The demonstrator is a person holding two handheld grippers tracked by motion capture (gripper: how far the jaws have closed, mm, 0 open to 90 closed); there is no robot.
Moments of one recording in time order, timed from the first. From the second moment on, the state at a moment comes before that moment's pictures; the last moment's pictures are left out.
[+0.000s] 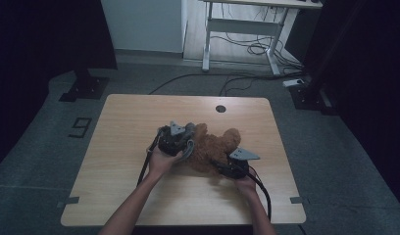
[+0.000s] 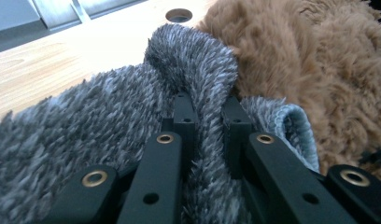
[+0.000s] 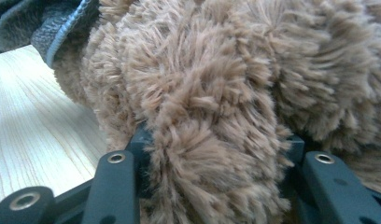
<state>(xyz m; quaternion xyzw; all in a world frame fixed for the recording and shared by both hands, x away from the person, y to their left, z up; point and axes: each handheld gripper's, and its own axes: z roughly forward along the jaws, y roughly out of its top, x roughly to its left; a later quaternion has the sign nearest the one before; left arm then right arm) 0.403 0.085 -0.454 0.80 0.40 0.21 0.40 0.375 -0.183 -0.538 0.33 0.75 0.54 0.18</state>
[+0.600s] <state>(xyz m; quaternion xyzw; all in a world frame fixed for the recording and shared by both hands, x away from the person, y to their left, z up) 0.388 0.156 -0.453 0.76 0.45 0.24 0.39 0.376 -0.184 -0.539 0.34 0.75 0.54 0.17</state>
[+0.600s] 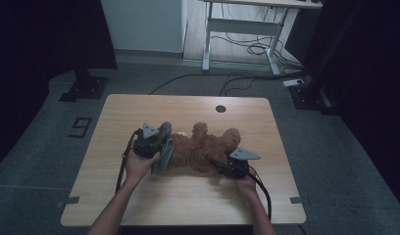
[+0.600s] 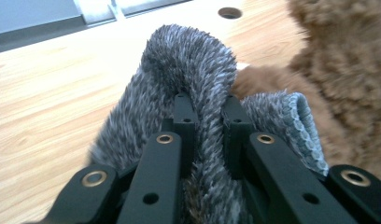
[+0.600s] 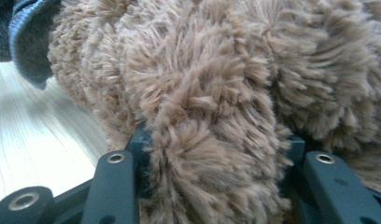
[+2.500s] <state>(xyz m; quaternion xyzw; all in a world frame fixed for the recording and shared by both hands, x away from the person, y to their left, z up) 0.423 -0.017 -0.412 0.84 0.33 0.16 0.40 0.370 -0.180 -0.542 0.34 0.74 0.54 0.19</state>
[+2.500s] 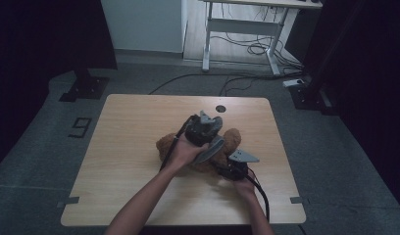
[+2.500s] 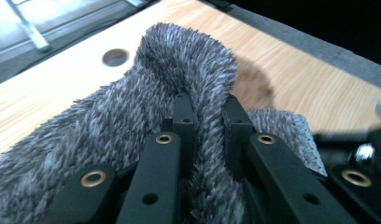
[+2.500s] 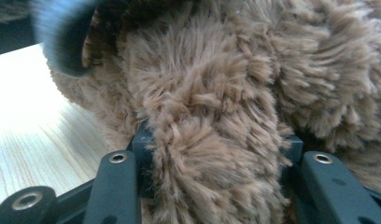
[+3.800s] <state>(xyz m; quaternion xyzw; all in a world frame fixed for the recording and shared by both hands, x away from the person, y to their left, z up) 0.428 0.109 -0.428 0.79 0.43 0.19 0.40 0.374 -0.183 -0.543 0.35 0.74 0.54 0.19</state>
